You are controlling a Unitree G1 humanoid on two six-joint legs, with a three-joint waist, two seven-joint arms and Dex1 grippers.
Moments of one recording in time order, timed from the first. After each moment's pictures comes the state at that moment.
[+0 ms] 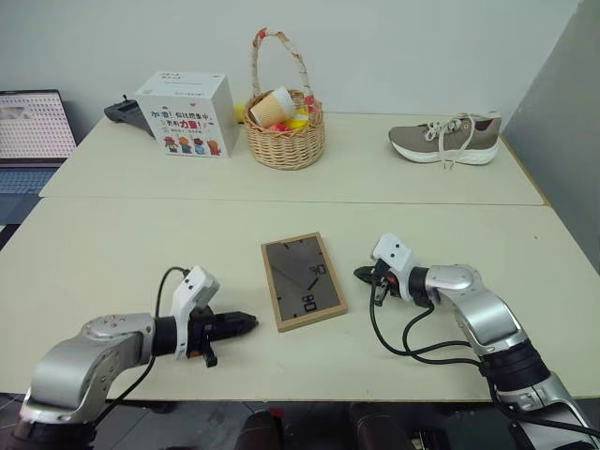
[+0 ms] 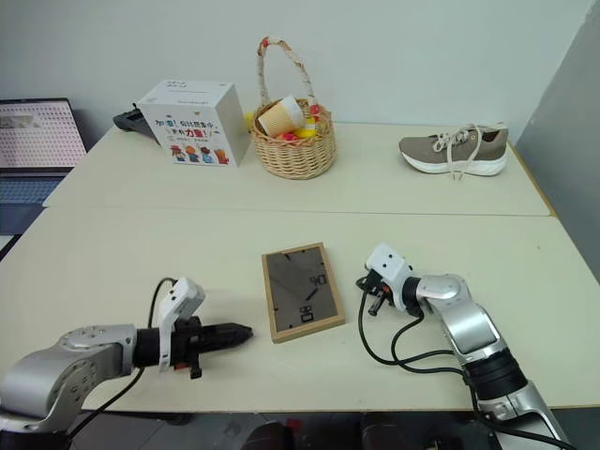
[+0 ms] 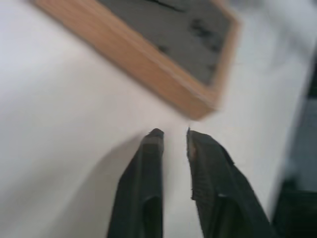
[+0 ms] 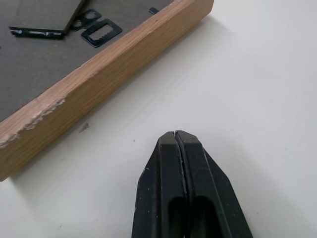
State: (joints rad) left arm 0.00 0.75 0.25 -0.41 -0.75 1.13 -0.95; right arm -0.45 -0.44 0.25 -0.05 0.06 0.57 0.78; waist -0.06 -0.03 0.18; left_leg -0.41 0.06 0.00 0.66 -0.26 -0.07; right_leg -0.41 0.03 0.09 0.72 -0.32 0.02
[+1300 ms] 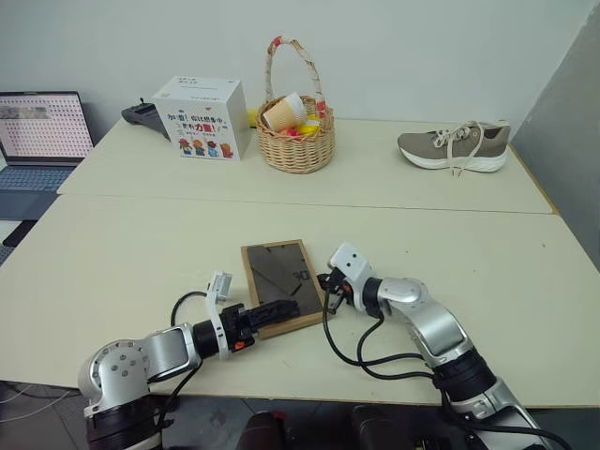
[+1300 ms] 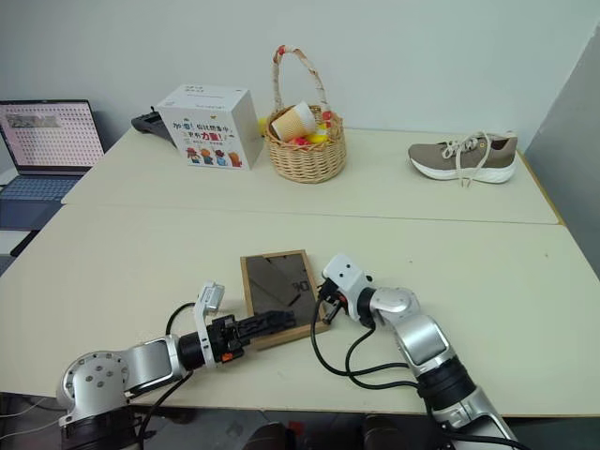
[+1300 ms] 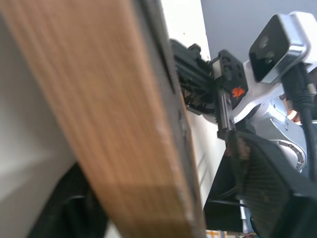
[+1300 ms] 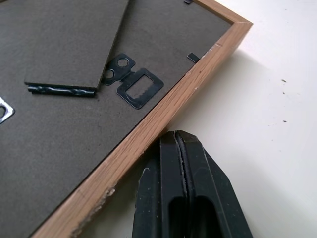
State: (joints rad) left arm -0.17 0.29 0.46 -0.17 -1.06 1.54 -0.46; right arm -0.44 -0.22 0.35 -0.02 0.03 0.57 0.64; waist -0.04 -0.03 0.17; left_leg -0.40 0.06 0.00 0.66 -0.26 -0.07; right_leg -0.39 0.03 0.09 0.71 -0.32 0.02
